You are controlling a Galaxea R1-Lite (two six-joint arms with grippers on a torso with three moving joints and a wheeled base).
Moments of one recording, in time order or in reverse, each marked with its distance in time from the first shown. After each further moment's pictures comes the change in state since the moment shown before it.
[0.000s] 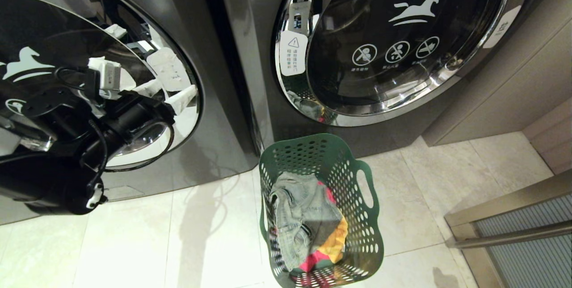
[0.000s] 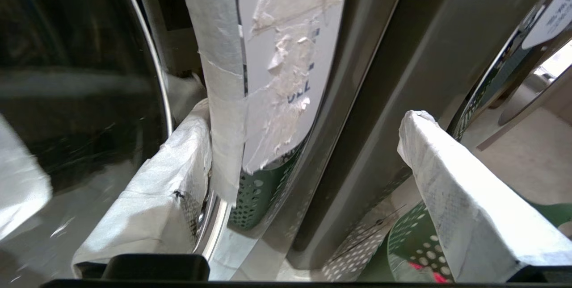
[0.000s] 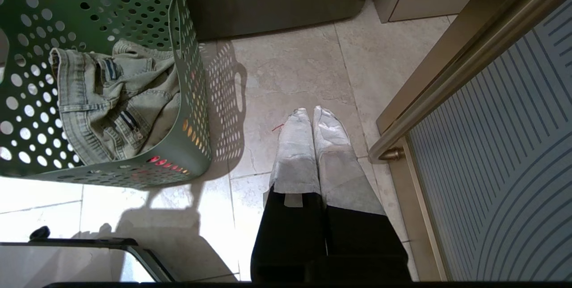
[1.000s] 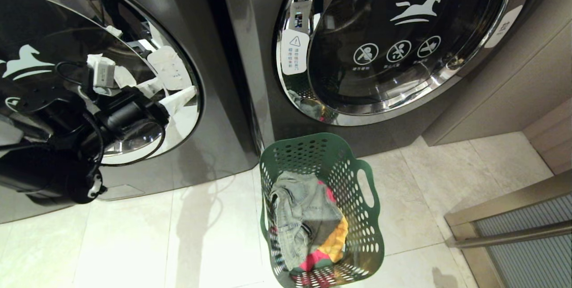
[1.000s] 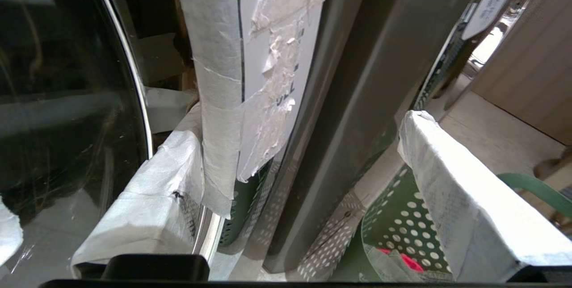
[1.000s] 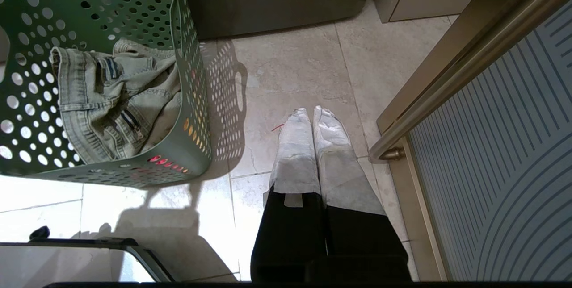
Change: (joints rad) left arm 0.010 0.019 -0.046 -0.019 -0.278 -0.051; right arm 0.000 0.000 0.000 0.000 0.000 0.000
